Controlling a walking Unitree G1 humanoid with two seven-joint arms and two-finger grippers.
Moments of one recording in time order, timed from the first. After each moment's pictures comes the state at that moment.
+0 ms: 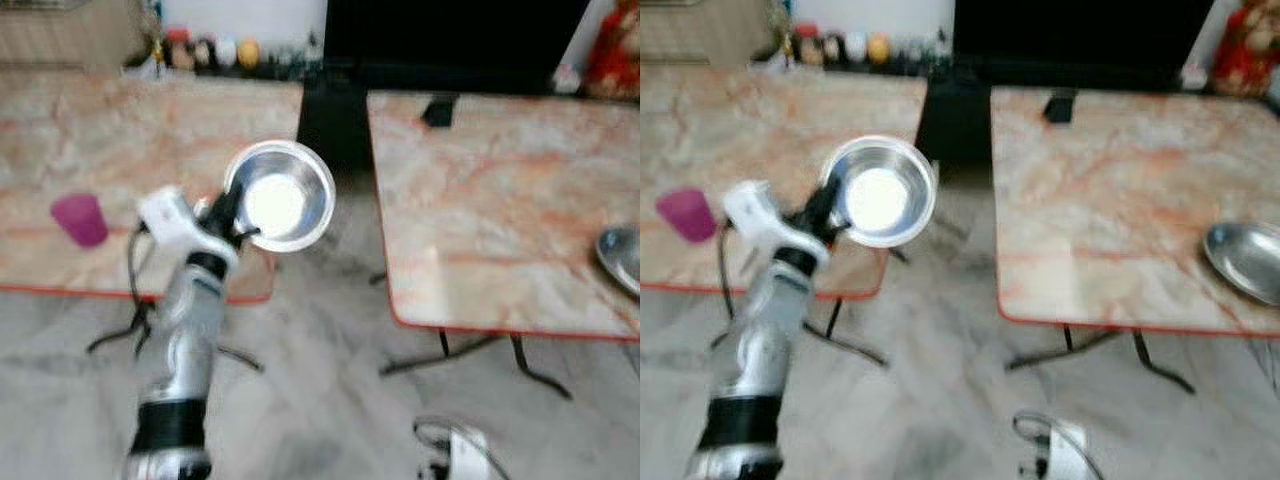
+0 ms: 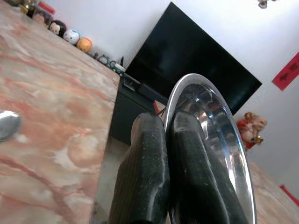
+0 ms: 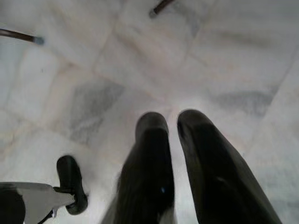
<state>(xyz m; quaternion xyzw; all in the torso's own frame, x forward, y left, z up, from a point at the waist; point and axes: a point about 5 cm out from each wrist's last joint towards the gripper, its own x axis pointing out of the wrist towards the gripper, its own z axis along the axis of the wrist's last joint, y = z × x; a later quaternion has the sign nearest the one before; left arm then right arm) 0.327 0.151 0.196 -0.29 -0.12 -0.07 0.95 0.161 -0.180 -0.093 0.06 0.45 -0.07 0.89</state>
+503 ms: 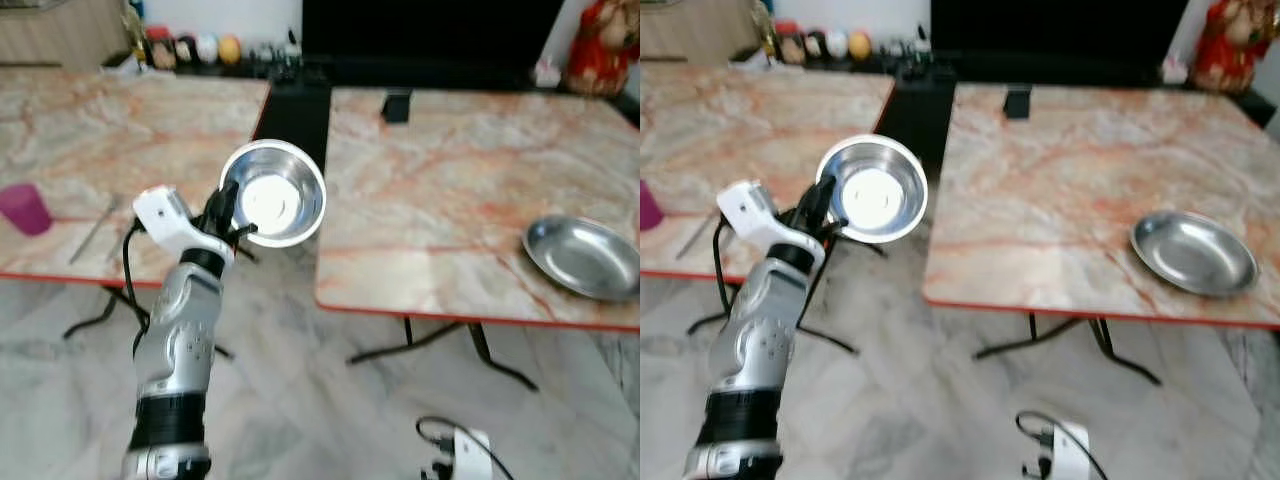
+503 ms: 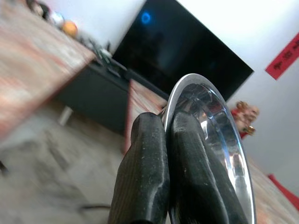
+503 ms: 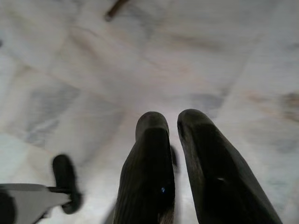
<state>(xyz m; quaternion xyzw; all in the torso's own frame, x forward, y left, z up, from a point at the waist) 0.328 0.145 0.195 -0.30 -0.12 -0.07 0.95 0.160 -0.193 -0.092 0.06 0.45 -0.08 0.89</state>
